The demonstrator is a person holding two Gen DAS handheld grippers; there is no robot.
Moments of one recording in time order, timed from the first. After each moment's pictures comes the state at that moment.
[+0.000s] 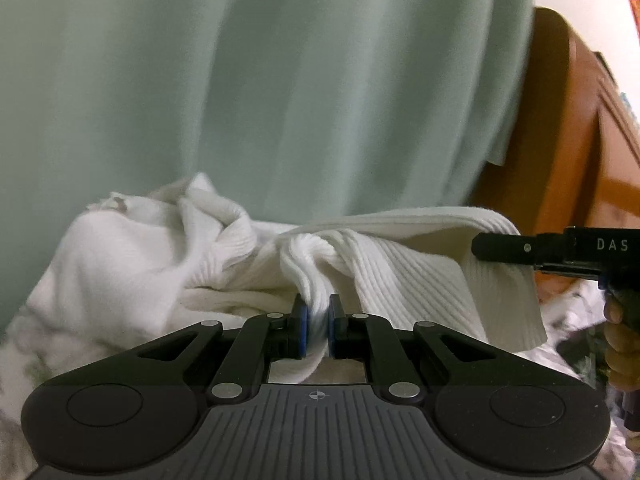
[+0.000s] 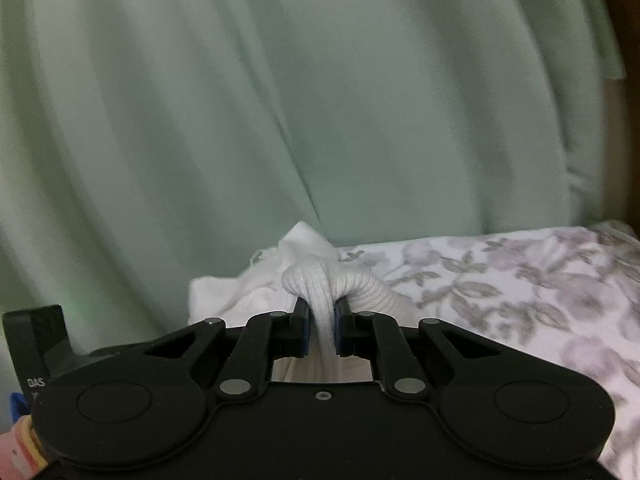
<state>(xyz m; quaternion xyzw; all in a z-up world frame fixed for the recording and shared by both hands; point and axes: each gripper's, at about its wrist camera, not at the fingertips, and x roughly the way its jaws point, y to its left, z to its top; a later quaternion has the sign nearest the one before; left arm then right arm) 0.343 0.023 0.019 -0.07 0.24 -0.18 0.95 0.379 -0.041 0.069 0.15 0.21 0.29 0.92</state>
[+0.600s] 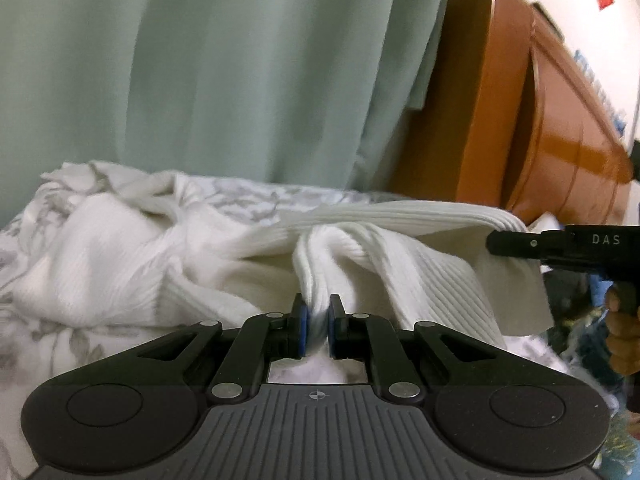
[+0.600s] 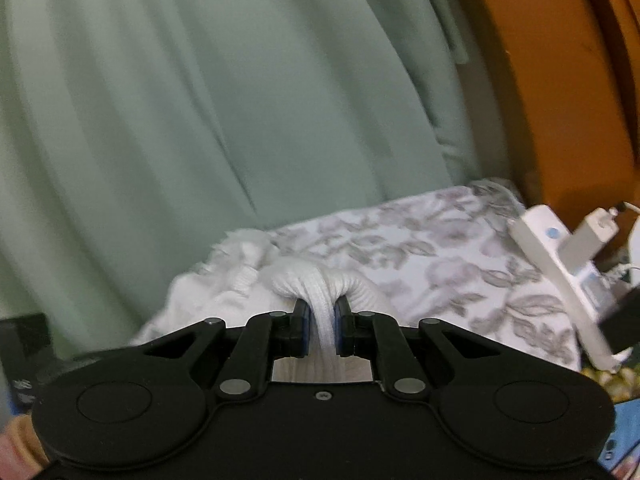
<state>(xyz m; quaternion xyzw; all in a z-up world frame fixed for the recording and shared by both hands) 0.286 -0.043 0.002 -0.04 0.27 -0.21 0.94 0.311 -0.132 0.022 0.17 0.23 0.21 0.94</state>
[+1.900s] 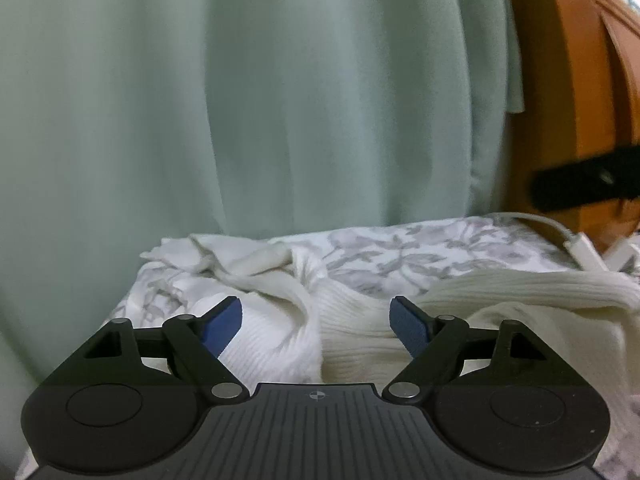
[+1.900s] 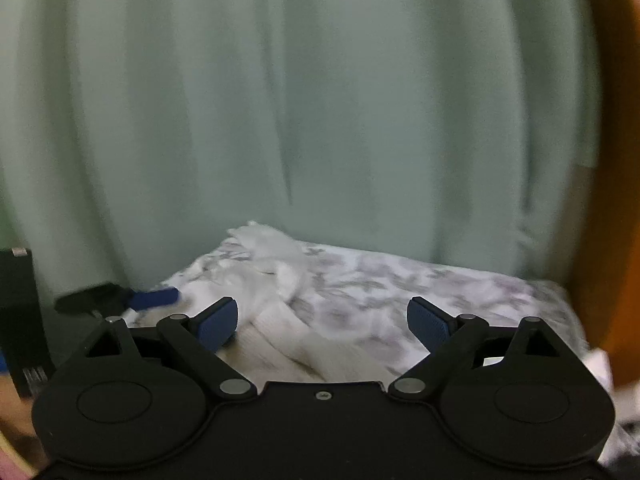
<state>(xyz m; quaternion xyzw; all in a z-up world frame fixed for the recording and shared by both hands) 0.342 -0.044 0.016 0.06 0.22 -0.05 0.97 0.361 -0.034 0.089 0.01 0.21 0.26 0.94</state>
